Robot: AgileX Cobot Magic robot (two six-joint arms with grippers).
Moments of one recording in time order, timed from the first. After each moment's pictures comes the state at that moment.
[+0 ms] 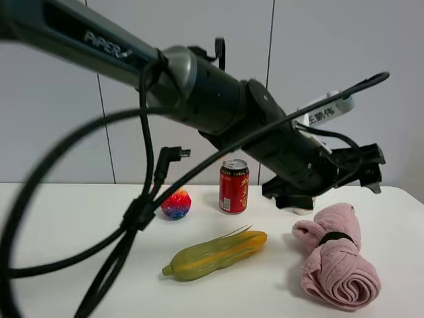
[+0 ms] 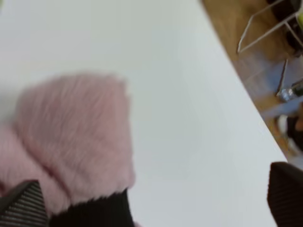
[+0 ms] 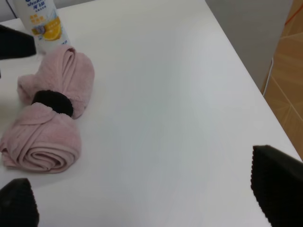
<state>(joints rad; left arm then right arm) -0.89 2.24 -1.72 -0.78 0.20 0.15 -0.12 0.00 -0.50 0.01 1.06 0.01</state>
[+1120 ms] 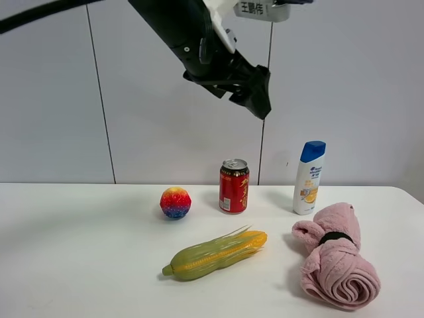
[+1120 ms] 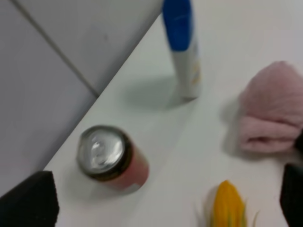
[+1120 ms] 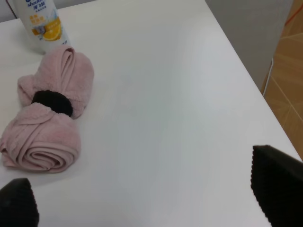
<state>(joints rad) -0.65 1.90 -1.72 -0.20 0.59 0.47 -0.12 0.00 -0.50 0.01 1.06 0.01</state>
